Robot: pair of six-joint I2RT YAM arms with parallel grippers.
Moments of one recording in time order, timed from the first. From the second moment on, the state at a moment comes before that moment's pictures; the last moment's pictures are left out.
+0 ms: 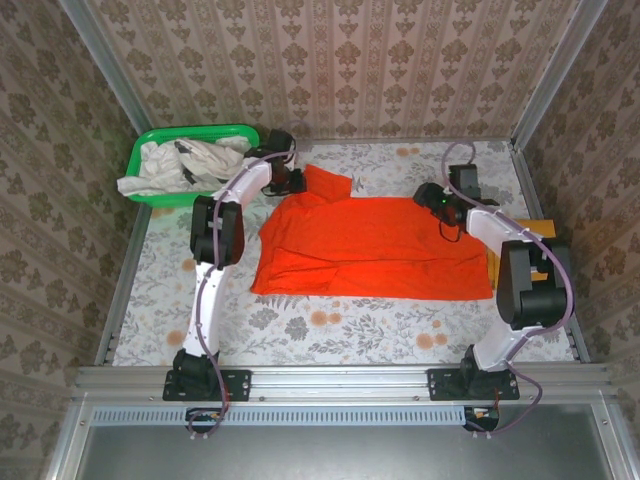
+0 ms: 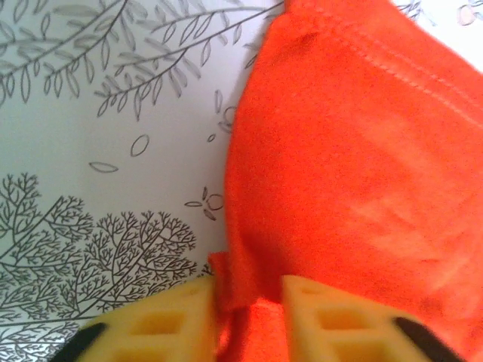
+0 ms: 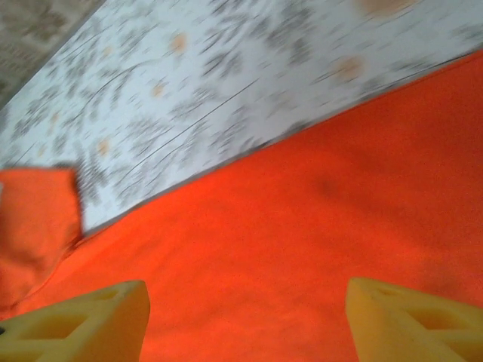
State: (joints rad) left arm -0.35 2.49 2.18 -0.79 0.19 -0.32; right arm -0.01 1.69 1.06 -0.18 -0.11 0.60
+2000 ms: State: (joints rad) left arm -0.35 2.50 2.26 -0.82 0.17 -0.43; right arm -0.18 1.97 1.40 -0.37 -0.02 0.59
